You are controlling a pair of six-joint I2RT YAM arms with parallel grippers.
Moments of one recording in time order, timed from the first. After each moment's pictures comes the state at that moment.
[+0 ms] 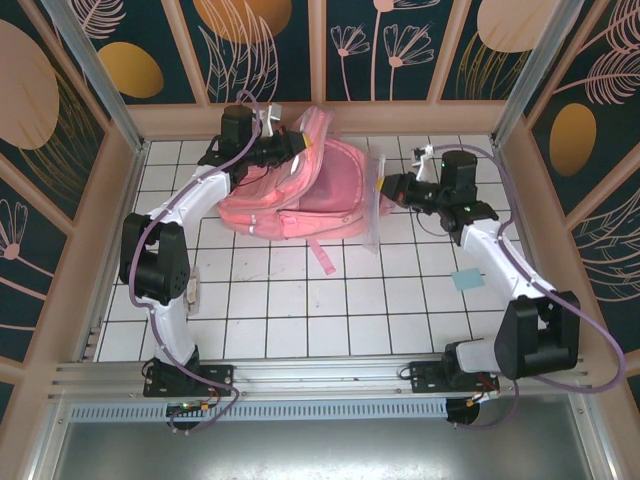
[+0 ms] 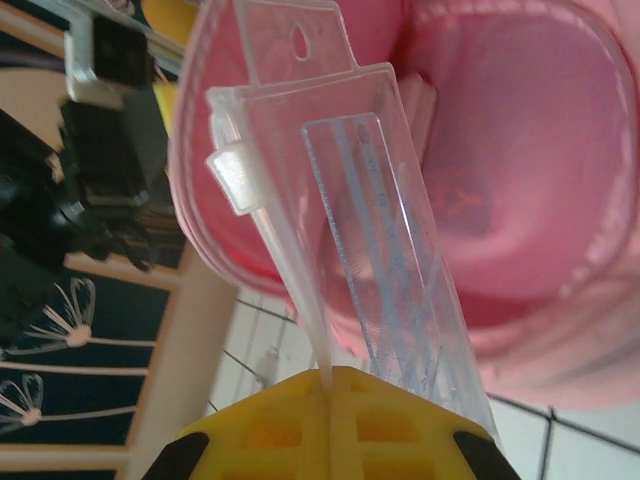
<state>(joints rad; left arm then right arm) -0.31 1.92 1.59 -0.02 0.72 -0.81 0.18 1.37 1.02 -0.08 -0.76 0.68</state>
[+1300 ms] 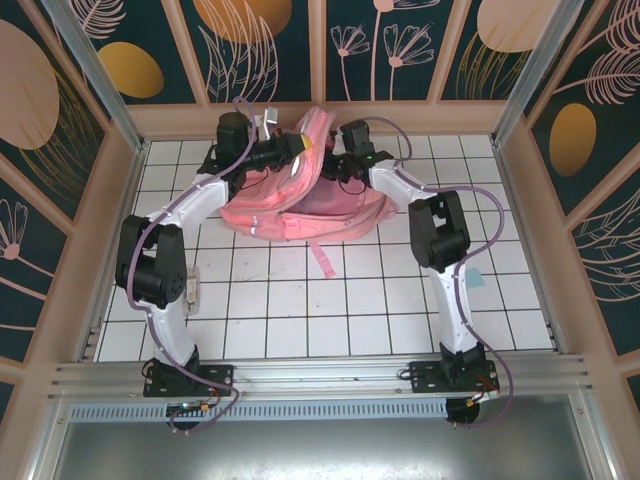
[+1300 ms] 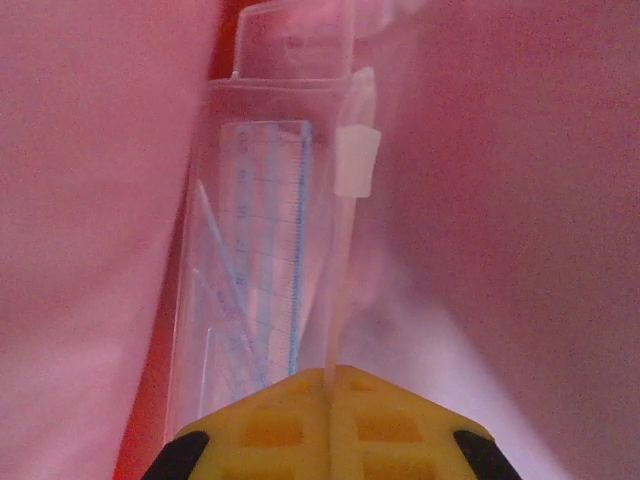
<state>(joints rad) -0.31 1.89 1.47 0.18 0.80 -0.97 0.46 2.32 1.92 -0.29 -0.47 0.65</state>
